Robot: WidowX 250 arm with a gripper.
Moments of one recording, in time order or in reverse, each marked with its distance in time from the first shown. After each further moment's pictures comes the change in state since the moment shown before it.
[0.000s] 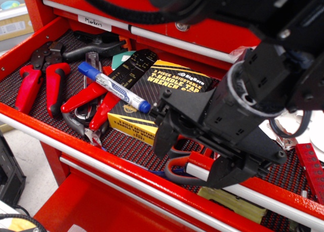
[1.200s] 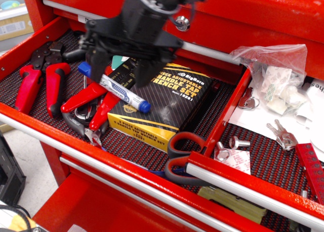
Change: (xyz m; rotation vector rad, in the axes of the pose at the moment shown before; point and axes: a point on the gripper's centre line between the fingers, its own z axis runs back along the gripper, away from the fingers) arm 0.087 0.107 -0.045 0.118 0.024 0.651
